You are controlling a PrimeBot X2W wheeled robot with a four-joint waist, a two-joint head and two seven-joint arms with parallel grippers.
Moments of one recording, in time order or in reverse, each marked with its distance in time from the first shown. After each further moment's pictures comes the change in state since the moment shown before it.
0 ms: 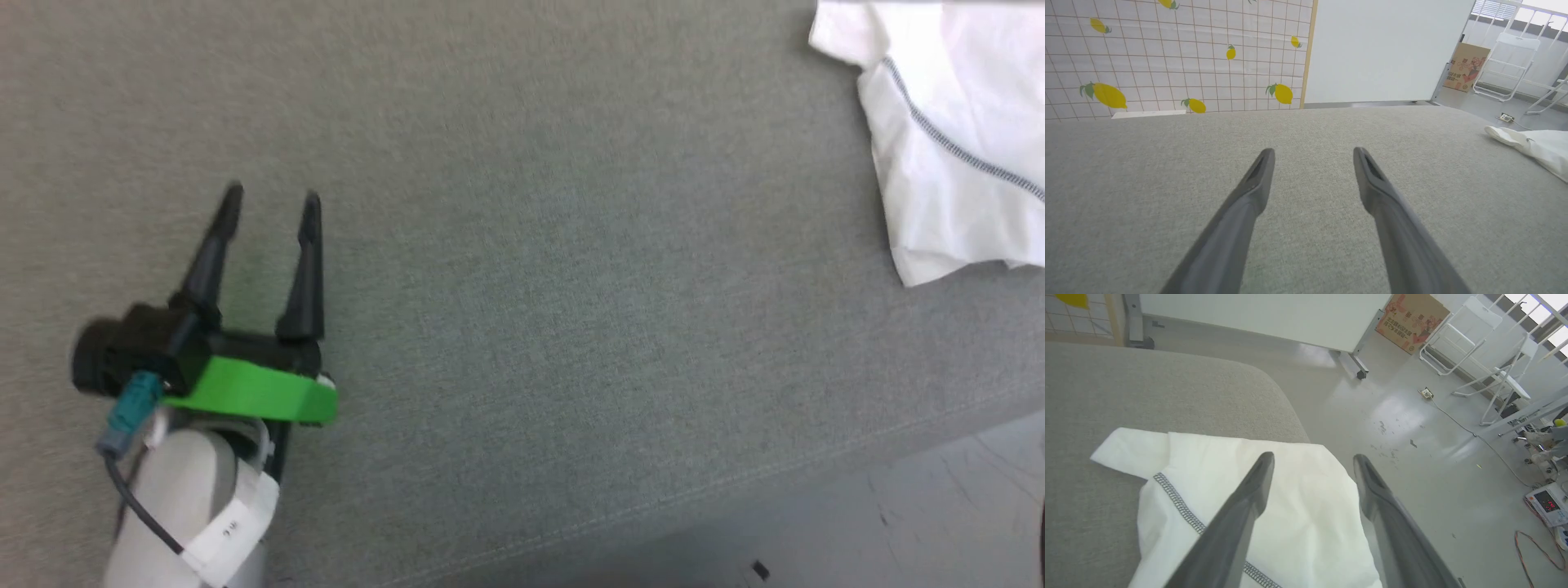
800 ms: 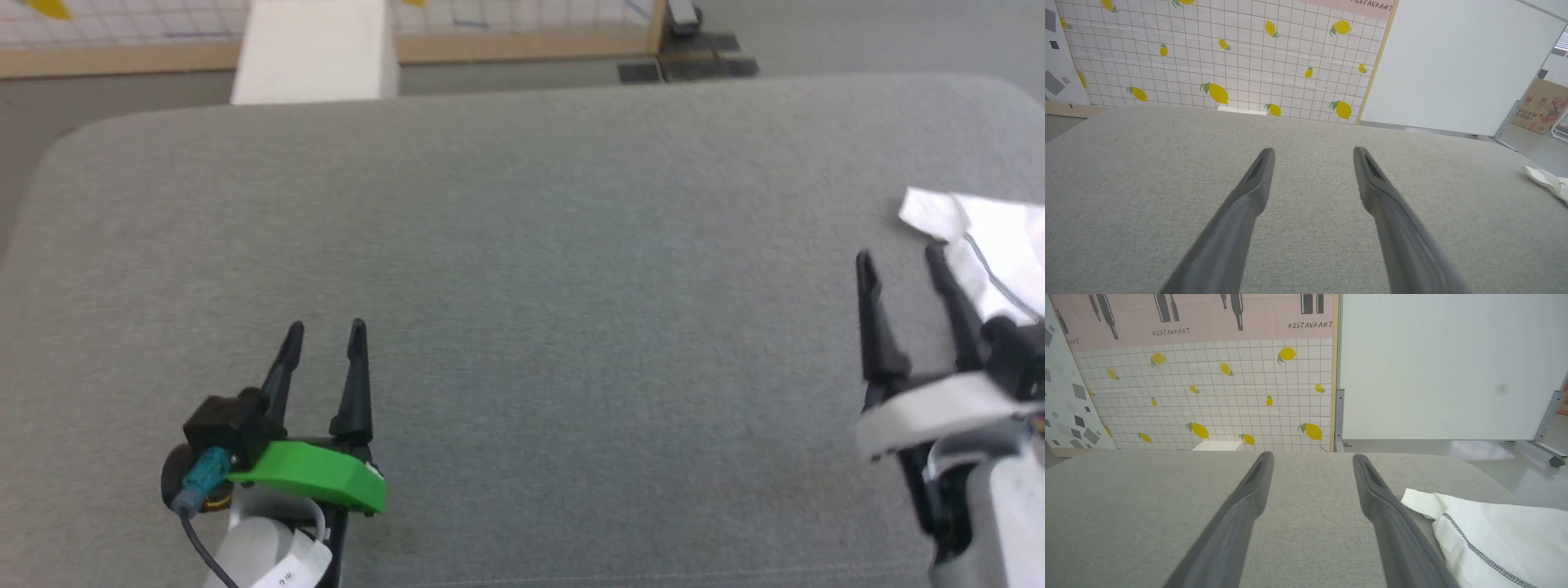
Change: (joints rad) left arm 0.139 -0.144 0.033 0.182 -0.038 0.003 -0.009; right arm 0.679 0.142 0.341 -0.556 0.459 0.000 -0.252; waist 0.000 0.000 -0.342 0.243
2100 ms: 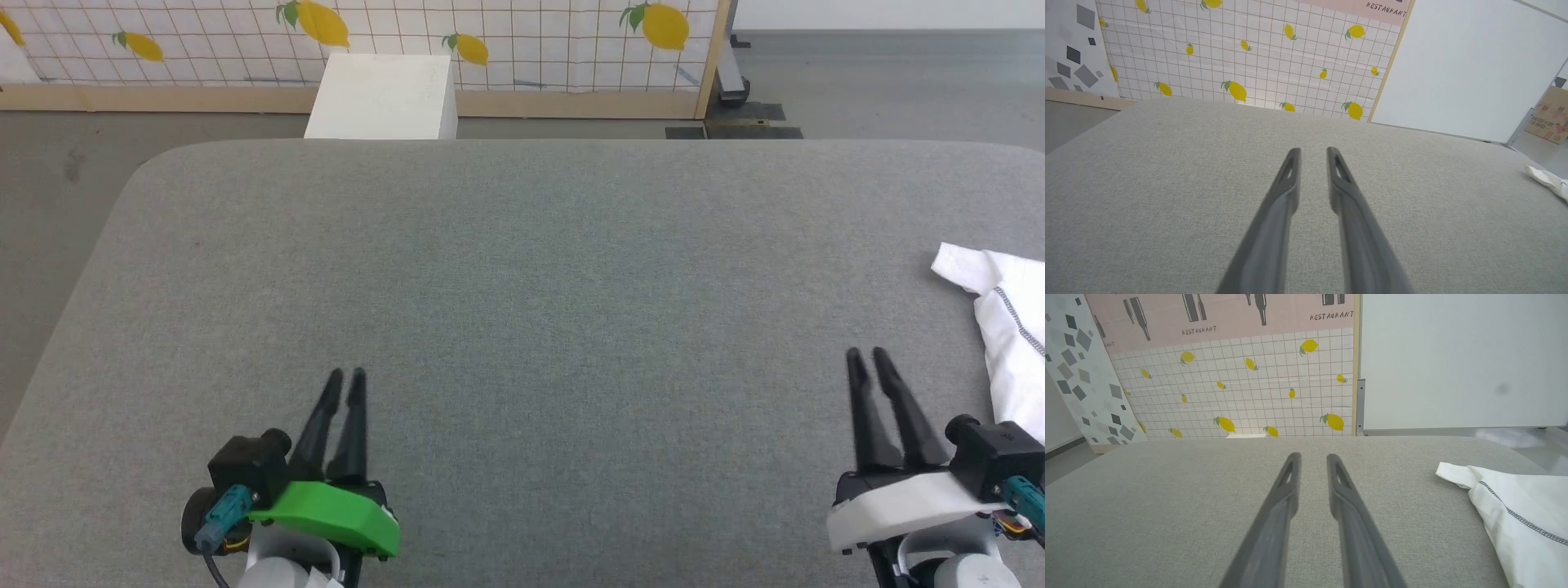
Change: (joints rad) left arm 0.074 -0.021 -0.016 0.021 0.005 -0.008 0.000; right arm 0.213 0.097 -0.007 -0.070 -0.039 0.000 -0.040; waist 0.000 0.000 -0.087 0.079
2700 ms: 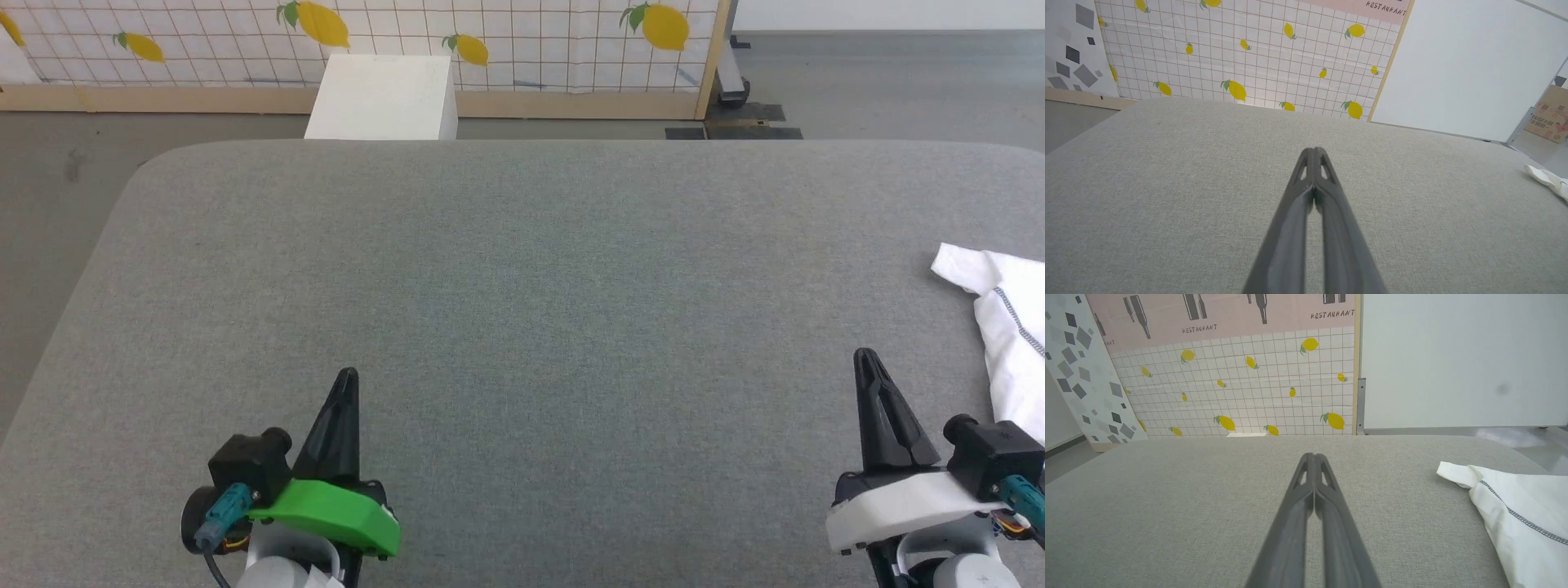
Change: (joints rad) left arm 0.000 0.000 0.001 -0.004 0.000 0.000 0.009; right arm 0.000 0.000 0.001 0.000 -0.002 0.000 0.006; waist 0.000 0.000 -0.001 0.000
